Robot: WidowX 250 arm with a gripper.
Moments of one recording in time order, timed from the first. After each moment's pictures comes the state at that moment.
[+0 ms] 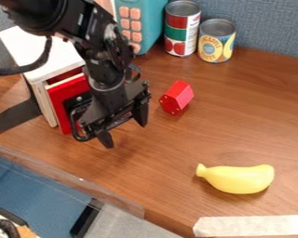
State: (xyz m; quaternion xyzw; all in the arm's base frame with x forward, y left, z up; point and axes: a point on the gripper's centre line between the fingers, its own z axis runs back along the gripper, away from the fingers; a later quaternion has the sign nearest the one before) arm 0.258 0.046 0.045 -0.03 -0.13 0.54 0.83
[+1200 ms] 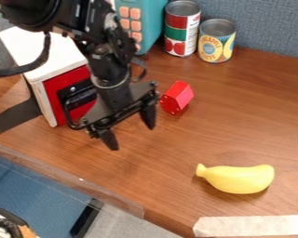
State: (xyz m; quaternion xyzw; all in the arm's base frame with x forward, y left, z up) arm 0.247 0.007 0.059 -0.06 -0.10 0.47 0.87
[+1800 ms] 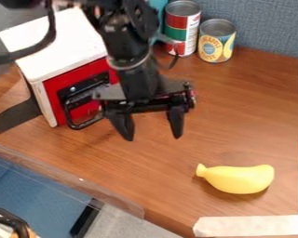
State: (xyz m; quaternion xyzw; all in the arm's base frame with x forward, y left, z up) arm 0.230 -0.036 0.104 -0.09 -0.09 0.16 0.98
